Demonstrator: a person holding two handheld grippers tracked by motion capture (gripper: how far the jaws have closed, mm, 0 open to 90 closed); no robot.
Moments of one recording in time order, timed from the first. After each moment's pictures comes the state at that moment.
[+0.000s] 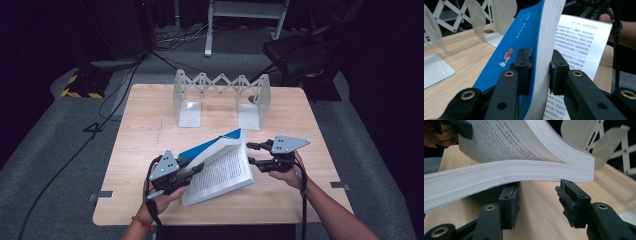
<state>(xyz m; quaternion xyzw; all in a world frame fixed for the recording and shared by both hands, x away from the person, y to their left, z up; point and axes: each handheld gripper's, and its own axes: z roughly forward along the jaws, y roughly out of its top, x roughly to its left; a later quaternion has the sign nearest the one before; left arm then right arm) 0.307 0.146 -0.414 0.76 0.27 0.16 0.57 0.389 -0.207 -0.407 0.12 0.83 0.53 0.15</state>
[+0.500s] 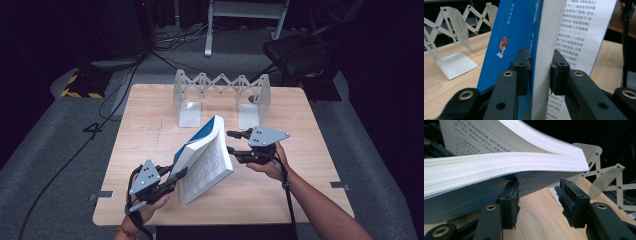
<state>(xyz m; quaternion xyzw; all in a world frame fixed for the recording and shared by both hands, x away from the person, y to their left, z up) 0.281 0.176 -0.423 0.75 0.28 0.21 0.57 0.386 -0.145 -0.369 0.09 0.82 0.53 0.20</state>
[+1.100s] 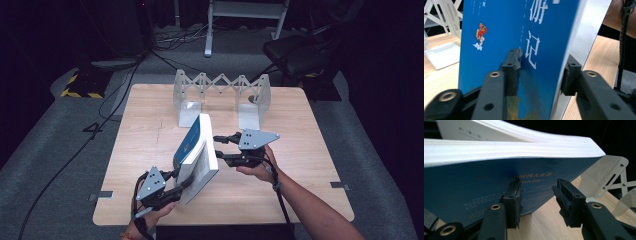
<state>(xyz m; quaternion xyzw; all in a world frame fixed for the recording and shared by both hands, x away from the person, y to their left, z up) 0.276 0.171 -0.437 0.74 0.30 0.18 0.57 0.379 -0.119 -0.370 0.07 0.81 0.56 0.16</state>
